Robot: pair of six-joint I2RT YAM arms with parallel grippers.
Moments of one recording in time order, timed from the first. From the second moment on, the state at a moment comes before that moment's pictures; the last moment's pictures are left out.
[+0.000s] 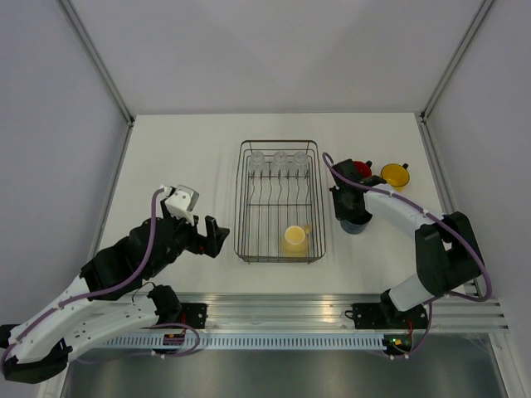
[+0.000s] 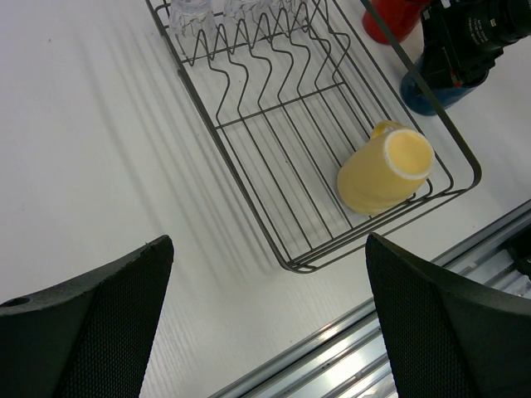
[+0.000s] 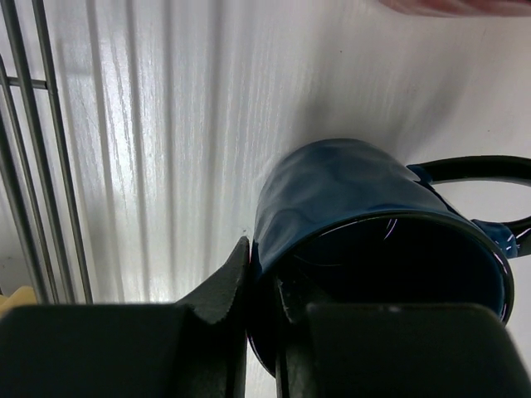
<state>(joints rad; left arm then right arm) -0.97 0.56 0.90 -0.74 -0.39 -0.35 0.40 1.54 0.97 -0.61 0.16 0.28</state>
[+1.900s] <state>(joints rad) -1.20 1.62 1.32 -0.61 -0.32 -0.27 0.39 0.60 1.06 -0.76 0.14 0.24</state>
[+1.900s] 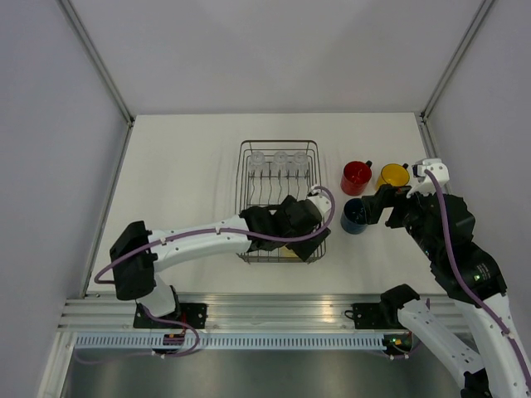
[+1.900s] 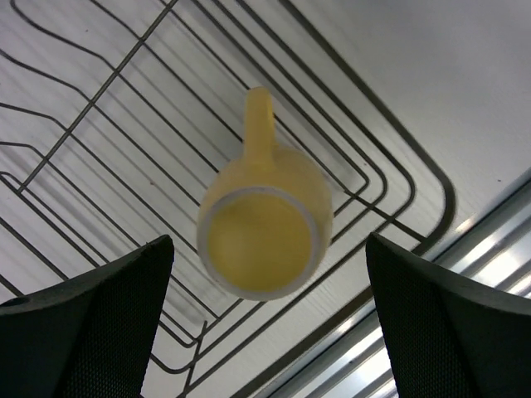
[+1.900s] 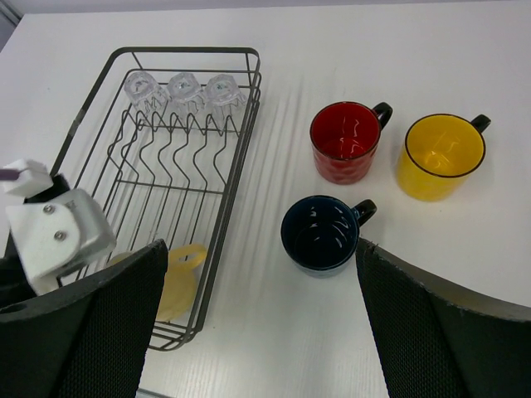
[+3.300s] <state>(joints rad) -1.11 1.65 1.22 -0.52 -0.19 -0.27 0.39 0.57 1.03 -0.75 0.06 0.22</state>
